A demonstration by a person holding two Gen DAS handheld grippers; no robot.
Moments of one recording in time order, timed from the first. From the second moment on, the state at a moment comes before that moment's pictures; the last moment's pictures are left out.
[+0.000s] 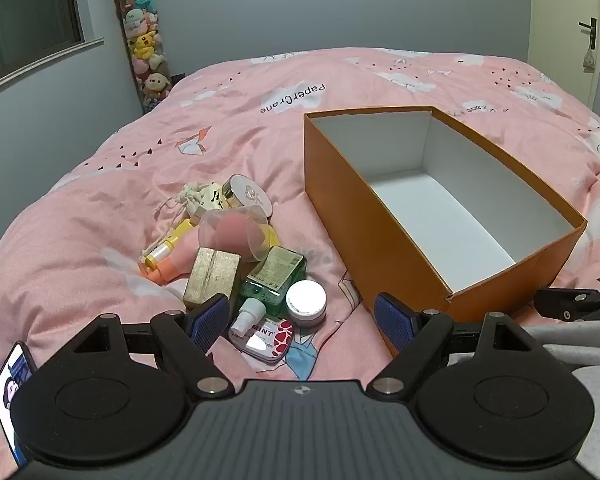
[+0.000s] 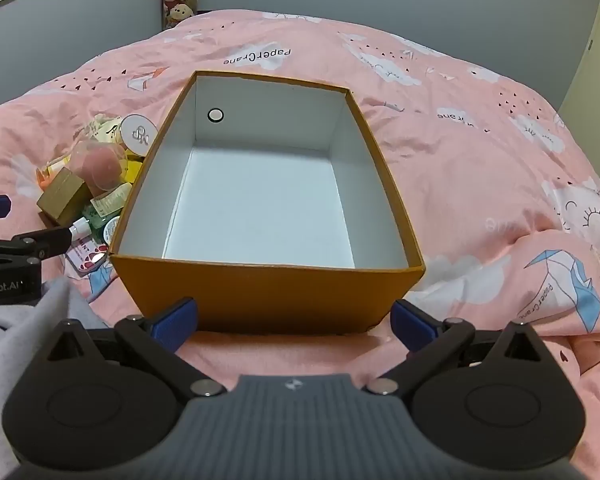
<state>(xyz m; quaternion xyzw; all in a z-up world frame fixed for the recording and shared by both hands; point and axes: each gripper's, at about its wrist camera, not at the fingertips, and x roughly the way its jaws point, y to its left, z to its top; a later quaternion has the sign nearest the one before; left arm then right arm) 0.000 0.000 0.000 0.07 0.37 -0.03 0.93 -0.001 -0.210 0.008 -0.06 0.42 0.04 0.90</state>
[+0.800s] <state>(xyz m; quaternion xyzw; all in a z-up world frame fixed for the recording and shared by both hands) 0.000 0.000 0.000 0.07 0.37 -0.03 0.93 0.002 -0.210 0.003 -0.05 0.43 0.03 0.90</state>
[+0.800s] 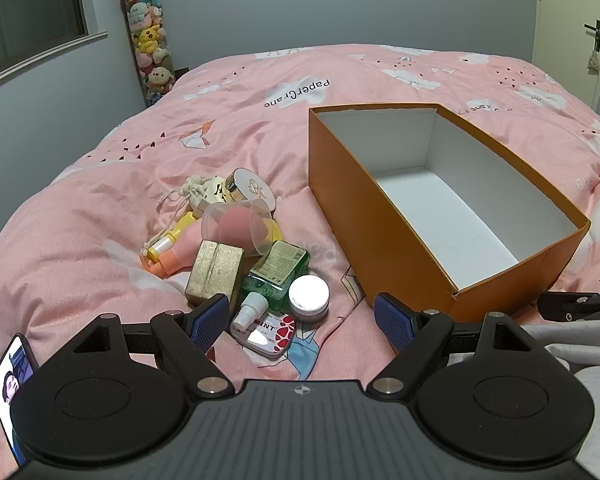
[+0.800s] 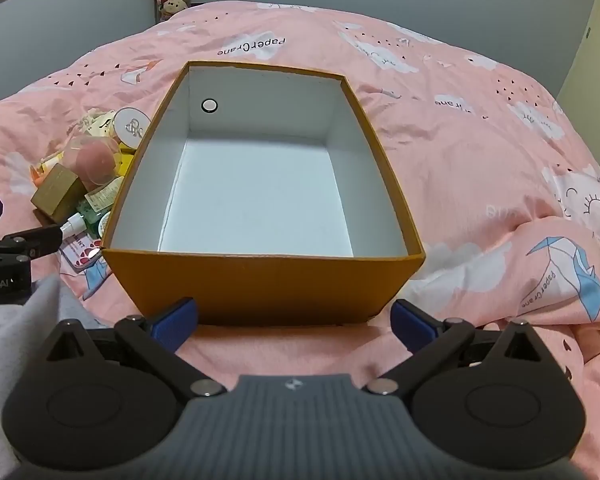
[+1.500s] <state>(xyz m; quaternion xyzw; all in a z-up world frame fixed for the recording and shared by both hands) 0.000 0.000 0.000 0.07 0.37 -0.03 0.93 0.005 -0.213 -0.001 -0.04 0.45 0.03 0.89</state>
